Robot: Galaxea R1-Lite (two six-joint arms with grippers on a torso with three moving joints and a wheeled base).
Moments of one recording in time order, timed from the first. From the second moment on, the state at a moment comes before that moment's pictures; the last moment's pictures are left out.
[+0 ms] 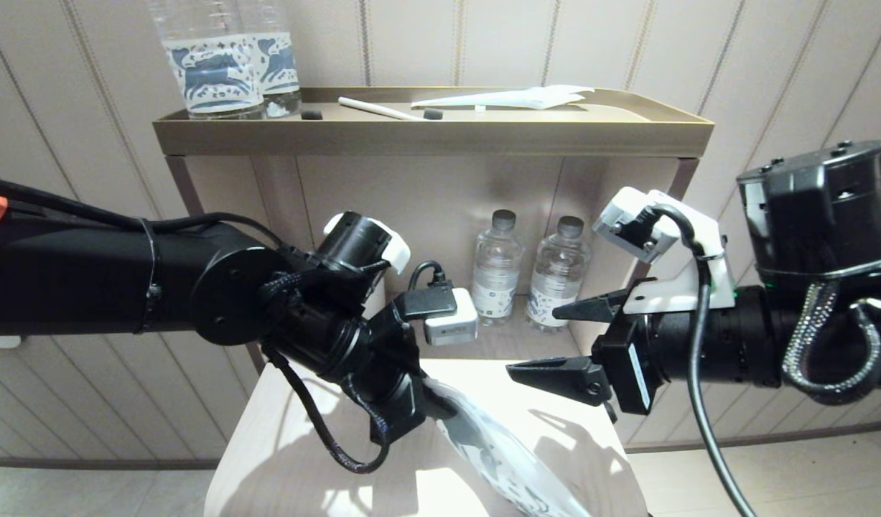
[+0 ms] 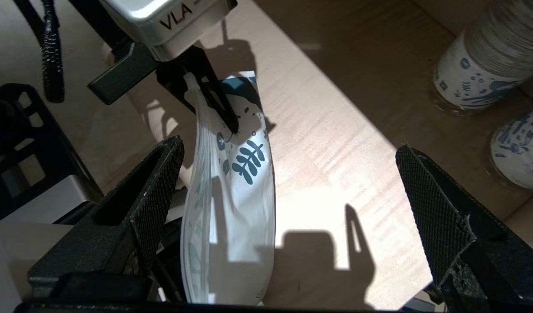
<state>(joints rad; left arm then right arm) -0.72 1.90 -1.37 0.42 -0.49 0.65 0.63 1.44 -1.05 0.04 0.26 -0.07</state>
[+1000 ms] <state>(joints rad) -0.72 2.01 -1.59 0.46 -0.55 0.53 0.61 1.58 -1.08 -0.06 0.41 -0.10</state>
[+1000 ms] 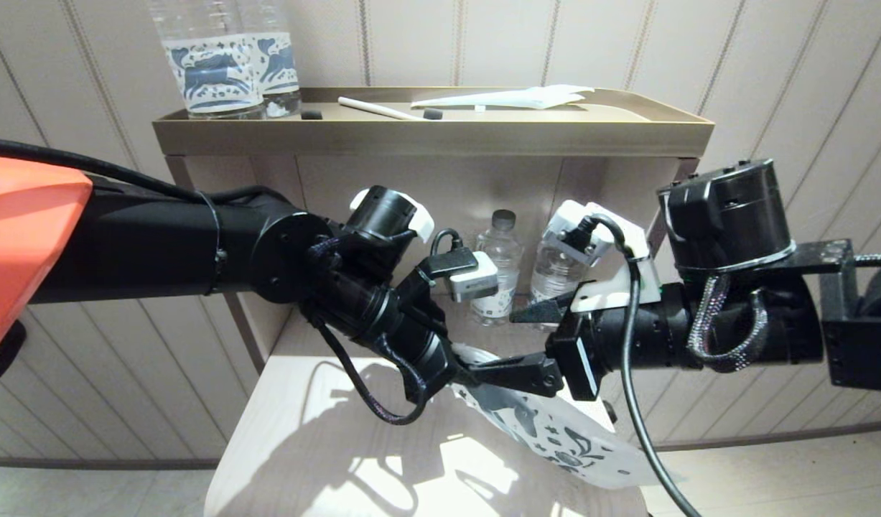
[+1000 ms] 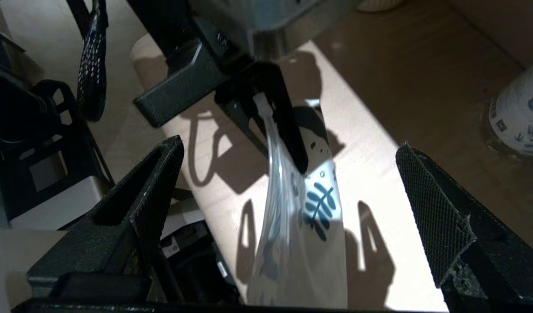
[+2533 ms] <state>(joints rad) -0.72 1.98 -1.54 0.46 -0.58 0.53 0.60 1.67 -1.12 -0.08 0.59 -0.07</state>
